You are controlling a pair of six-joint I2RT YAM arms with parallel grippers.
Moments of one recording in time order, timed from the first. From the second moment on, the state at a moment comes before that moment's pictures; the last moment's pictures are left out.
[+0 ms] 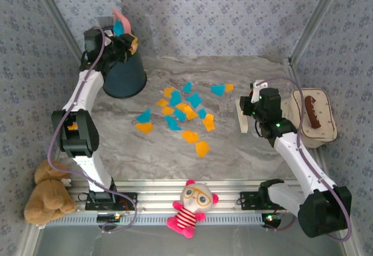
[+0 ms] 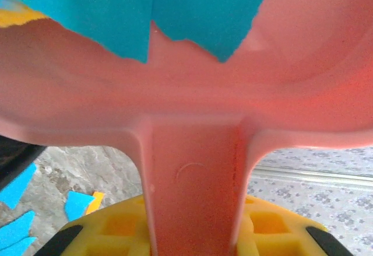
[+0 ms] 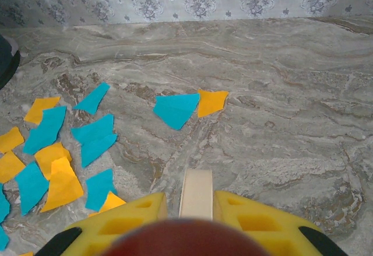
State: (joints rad) left arm -0.01 1.84 1.67 -0.05 0.64 -1.39; right arm 0.22 1.05 0.80 -0.24 0.01 0.14
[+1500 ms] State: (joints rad) left arm -0.01 1.76 1.41 0.57 0.56 -2.00; right arm 0.22 1.05 0.79 -0.24 0.01 0.14
